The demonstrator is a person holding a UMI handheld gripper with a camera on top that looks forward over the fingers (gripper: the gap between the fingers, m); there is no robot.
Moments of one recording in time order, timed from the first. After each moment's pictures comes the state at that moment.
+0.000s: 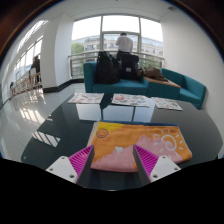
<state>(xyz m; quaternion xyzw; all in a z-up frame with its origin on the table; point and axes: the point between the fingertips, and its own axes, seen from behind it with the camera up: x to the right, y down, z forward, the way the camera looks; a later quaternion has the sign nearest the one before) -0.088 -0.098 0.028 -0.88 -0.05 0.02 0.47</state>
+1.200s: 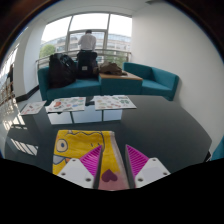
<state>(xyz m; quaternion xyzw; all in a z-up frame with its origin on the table) 0.171 -0.037 0.032 -0.88 0.07 -0.08 0.46</state>
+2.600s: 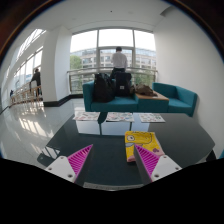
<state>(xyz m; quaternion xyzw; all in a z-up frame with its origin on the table) -0.039 -0.198 0.153 -0.84 -0.03 0.02 0.54</state>
